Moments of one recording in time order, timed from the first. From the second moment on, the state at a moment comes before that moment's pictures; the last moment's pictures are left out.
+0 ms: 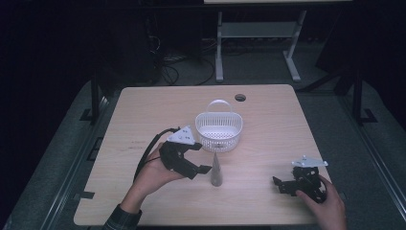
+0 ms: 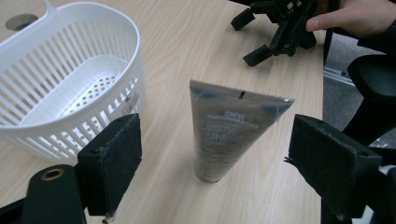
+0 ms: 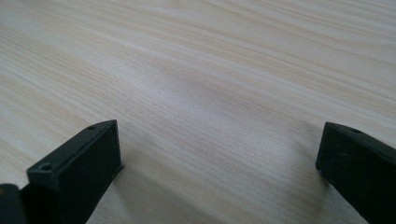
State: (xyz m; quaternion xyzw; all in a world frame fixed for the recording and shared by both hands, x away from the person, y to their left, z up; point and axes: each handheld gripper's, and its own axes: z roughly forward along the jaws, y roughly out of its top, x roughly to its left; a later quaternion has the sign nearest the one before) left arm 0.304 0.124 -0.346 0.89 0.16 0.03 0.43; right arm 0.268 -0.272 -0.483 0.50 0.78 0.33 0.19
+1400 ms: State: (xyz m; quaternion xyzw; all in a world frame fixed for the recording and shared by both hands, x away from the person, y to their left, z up) left arm 0.312 0.068 -0.360 0.92 0.10 0.03 0.37; right arm 0.268 -0.272 -0.483 0.50 0.78 0.33 0.19
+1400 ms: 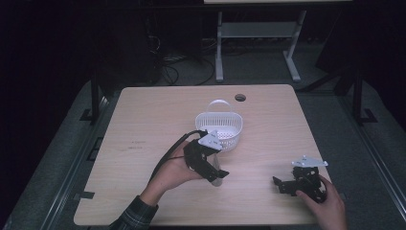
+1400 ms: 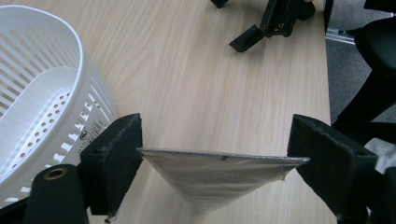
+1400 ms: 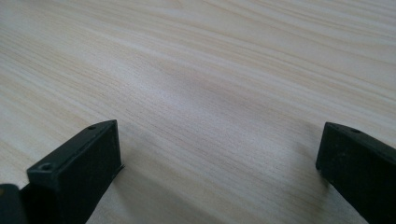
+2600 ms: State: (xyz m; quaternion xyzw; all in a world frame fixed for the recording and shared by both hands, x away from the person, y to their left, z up) left arm 0.316 0.083 -0.353 0.91 0.13 0.04 0.38; right arm 0.268 -0.273 -0.483 0.50 0.78 0.33 0.19
